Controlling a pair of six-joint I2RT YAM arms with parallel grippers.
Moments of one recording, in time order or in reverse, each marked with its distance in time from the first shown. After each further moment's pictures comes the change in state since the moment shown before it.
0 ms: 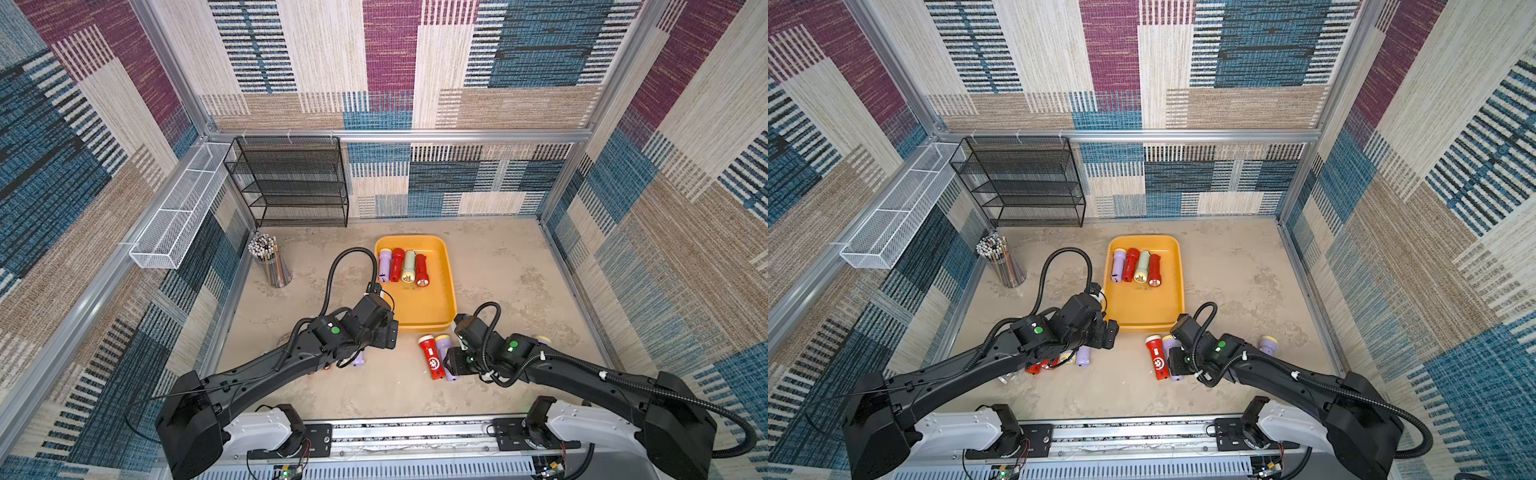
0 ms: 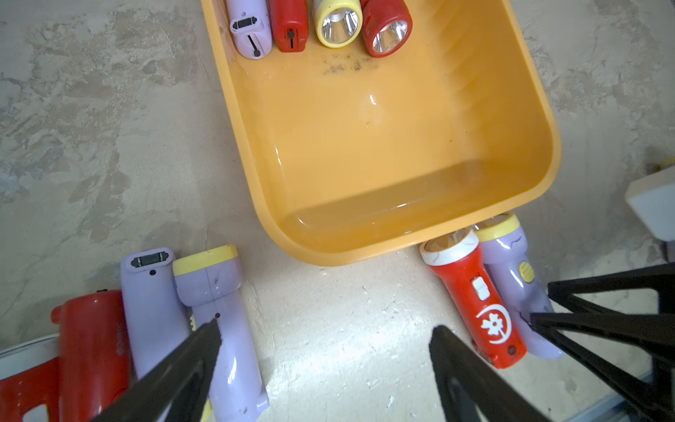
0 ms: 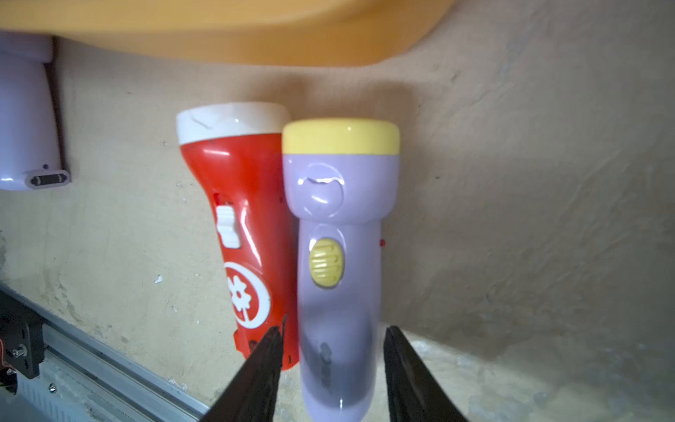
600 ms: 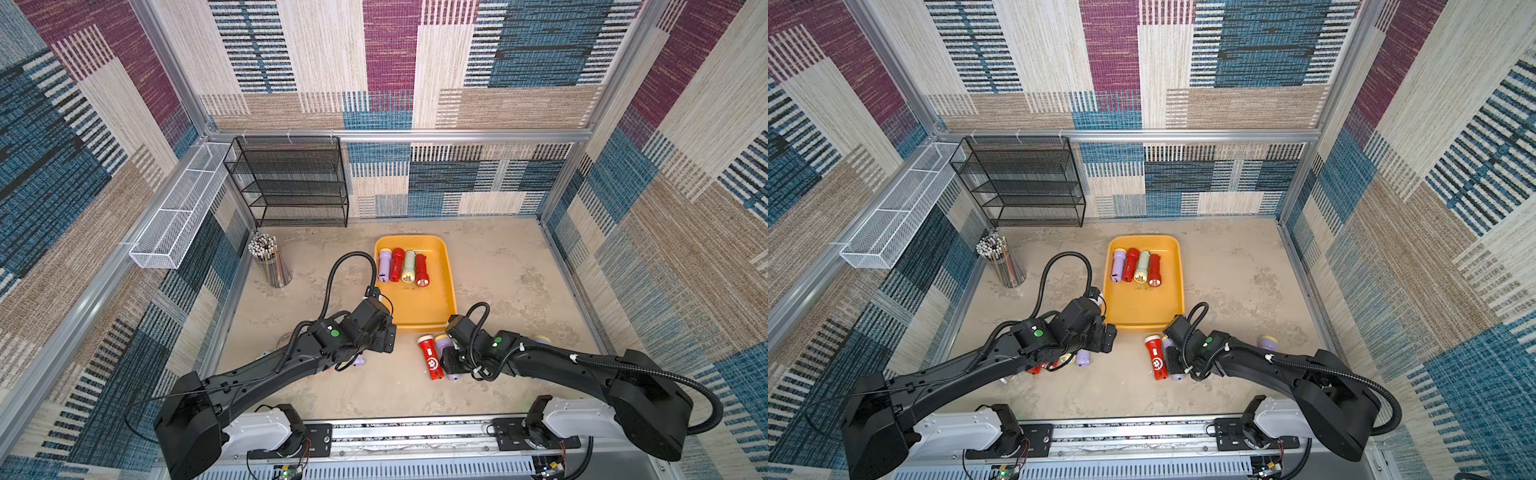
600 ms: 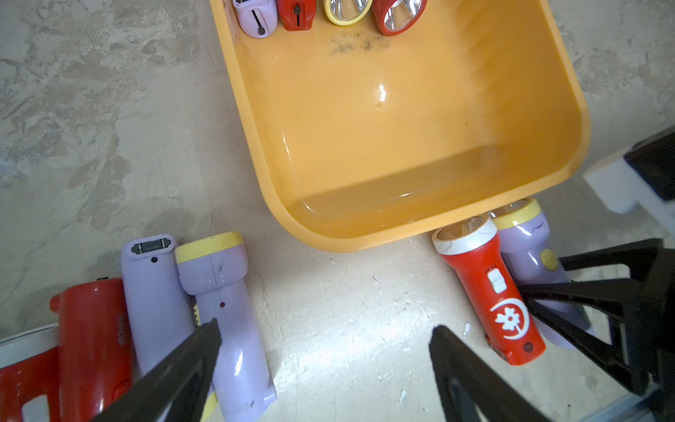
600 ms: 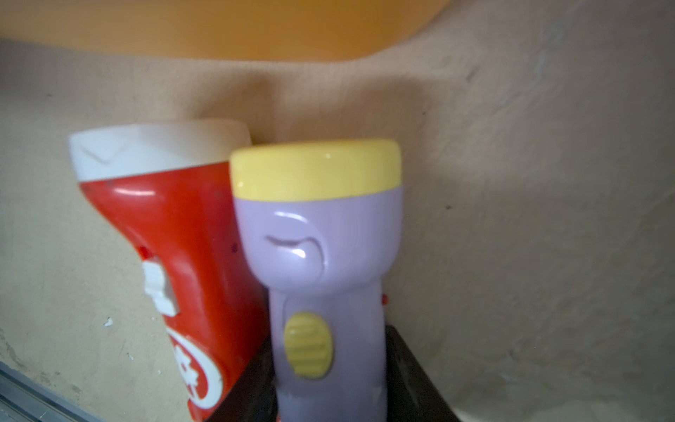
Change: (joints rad) left arm -0.001 -0.013 -0.041 0.005 -0.004 0.001; right arm 0.000 0.156 0.014 0.083 0.027 0.003
